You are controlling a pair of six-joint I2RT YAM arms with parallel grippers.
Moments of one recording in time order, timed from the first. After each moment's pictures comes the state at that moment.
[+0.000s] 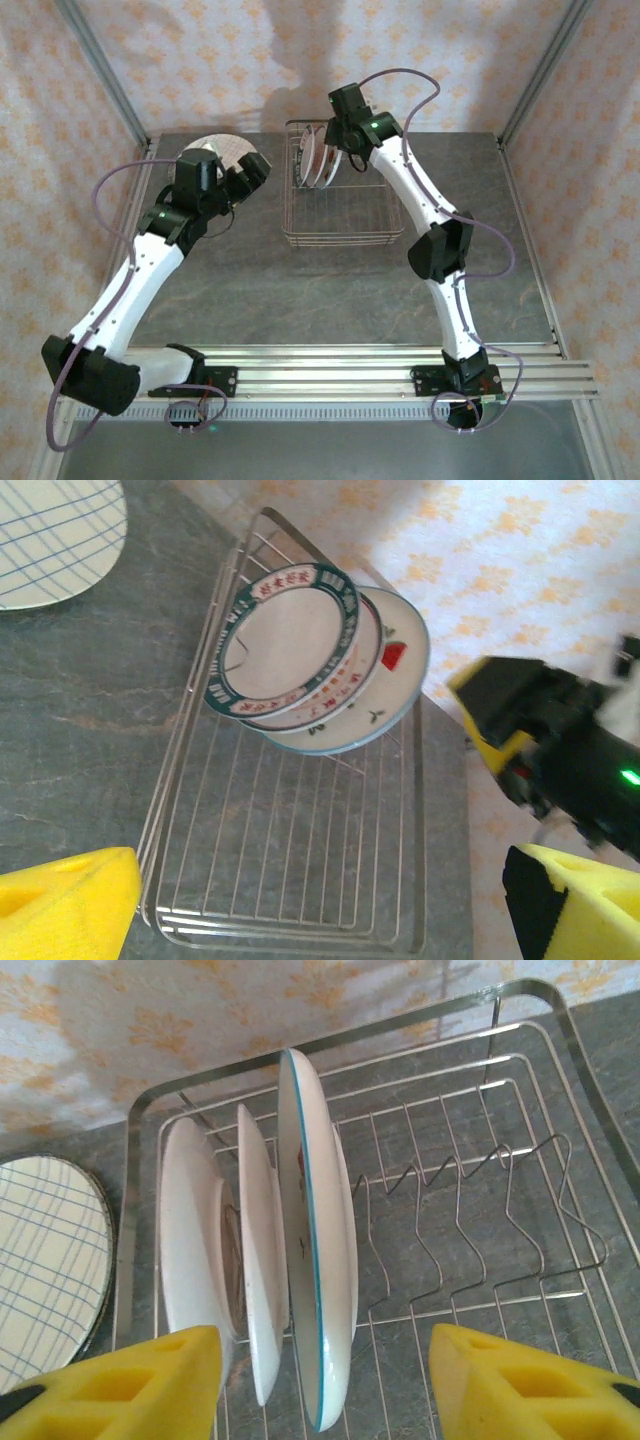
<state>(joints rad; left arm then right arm) -0.27 1.19 1.21 -0.50 0.08 -0.91 0.52 2.28 2.52 -1.04 0.25 0.61</state>
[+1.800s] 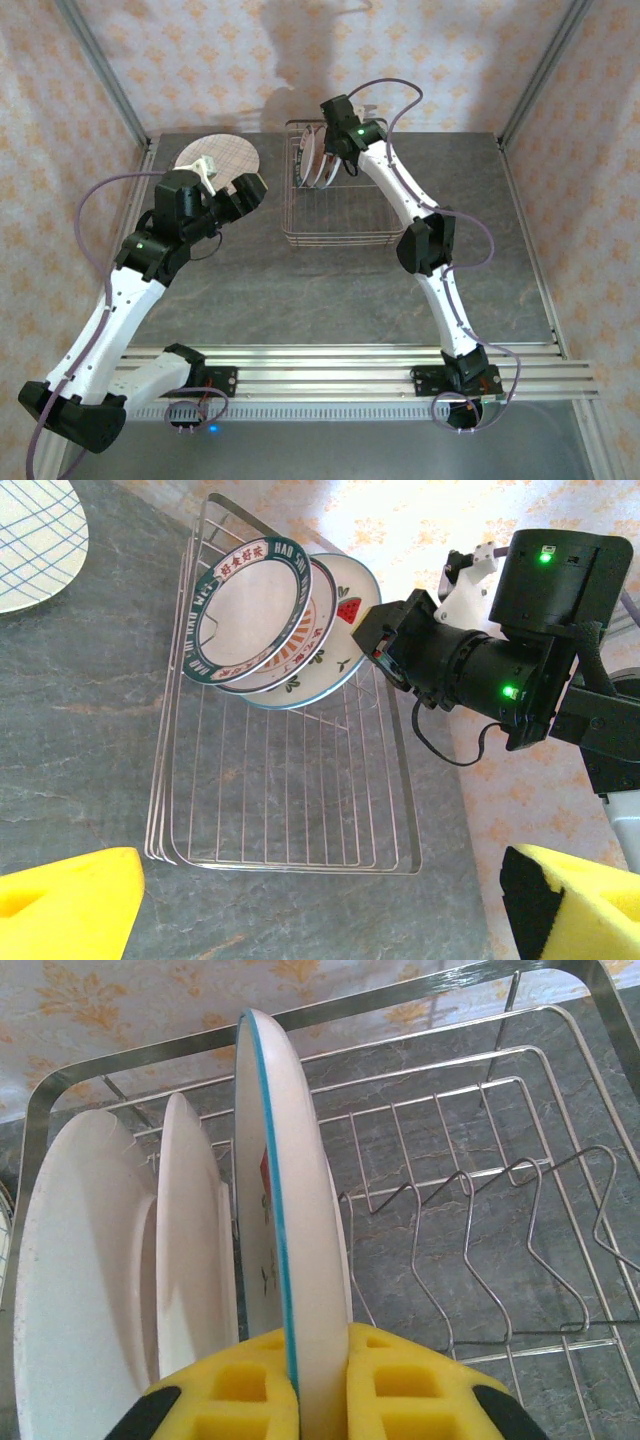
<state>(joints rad) -0.31 1.01 1.15 -0.57 0.11 -0.80 0.51 2.44 2.58 -0.97 0.31 0.56</state>
